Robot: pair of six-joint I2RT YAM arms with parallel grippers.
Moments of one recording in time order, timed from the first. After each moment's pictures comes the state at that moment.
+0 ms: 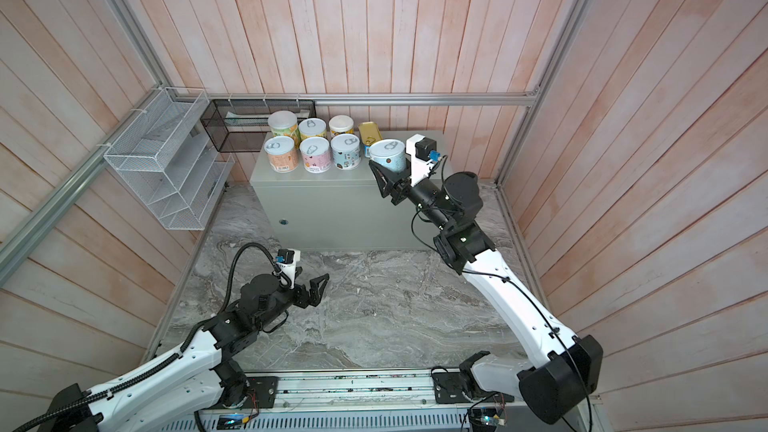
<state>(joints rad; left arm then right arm) -0.71 0.82 0.38 0.08 -0.14 -0.33 0.50 1.29 1.26 0.30 -0.28 0.10</state>
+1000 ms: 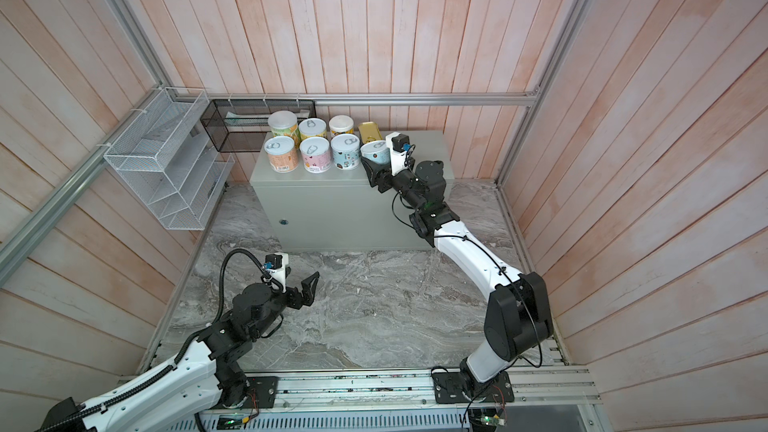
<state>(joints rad) -0.71 0.75 0.31 0.11 -0.27 -0.33 0.47 1.61 1.35 0.43 -0.26 0.07</state>
